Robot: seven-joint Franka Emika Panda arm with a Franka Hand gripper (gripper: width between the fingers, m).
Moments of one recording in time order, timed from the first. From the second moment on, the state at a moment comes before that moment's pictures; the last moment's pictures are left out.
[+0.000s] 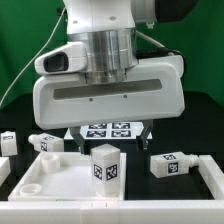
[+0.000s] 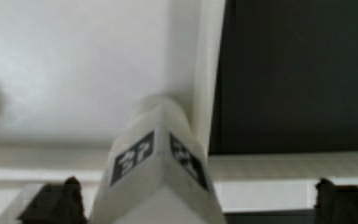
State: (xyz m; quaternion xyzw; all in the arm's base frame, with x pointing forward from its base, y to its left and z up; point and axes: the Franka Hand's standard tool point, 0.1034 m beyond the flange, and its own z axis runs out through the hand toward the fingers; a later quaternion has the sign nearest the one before) arm 0.654 0.012 0.091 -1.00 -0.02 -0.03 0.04
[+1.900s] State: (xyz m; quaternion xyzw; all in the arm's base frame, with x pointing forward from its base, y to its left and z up) arm 0.655 0.001 0.088 -0.99 -0.12 -0.04 0.01
